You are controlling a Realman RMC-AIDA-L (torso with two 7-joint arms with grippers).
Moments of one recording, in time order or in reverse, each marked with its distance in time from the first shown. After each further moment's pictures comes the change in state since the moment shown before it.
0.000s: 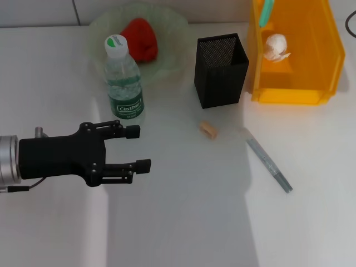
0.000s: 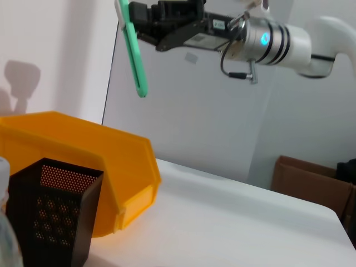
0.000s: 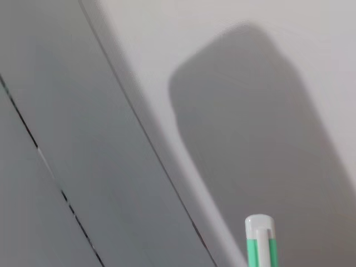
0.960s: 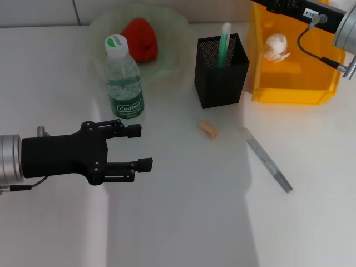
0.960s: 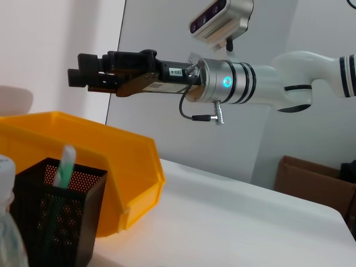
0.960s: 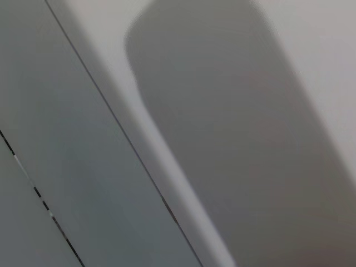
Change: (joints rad) left arm -0.007 -0.004 -0.004 -0.008 0.003 -0.012 0.002; right arm 0.202 -0.007 0.079 0.459 0.021 0.091 -0.325
